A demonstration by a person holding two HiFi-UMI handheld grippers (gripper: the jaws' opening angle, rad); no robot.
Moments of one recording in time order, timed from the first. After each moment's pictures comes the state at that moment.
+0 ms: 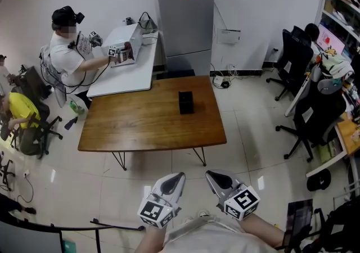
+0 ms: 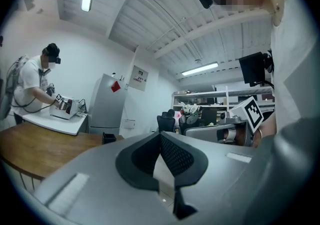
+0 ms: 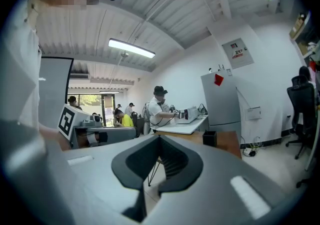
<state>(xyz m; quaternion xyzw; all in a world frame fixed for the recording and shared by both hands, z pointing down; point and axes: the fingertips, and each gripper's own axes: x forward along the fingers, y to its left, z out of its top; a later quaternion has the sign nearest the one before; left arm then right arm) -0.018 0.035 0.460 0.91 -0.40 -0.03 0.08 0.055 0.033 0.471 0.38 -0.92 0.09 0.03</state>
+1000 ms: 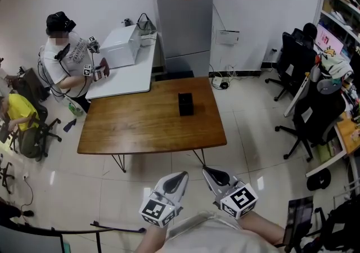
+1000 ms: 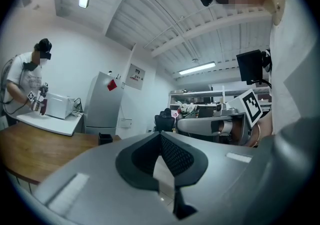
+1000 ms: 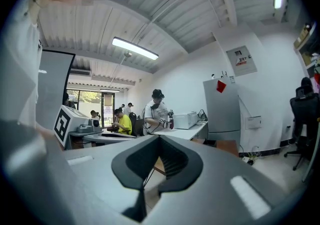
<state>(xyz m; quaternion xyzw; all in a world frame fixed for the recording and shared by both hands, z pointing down) -0.015 0.024 0.459 0.92 -0.38 -0.02 0.08 0.035 0.016 0.446 0.39 -0.92 0.05 0.03</state>
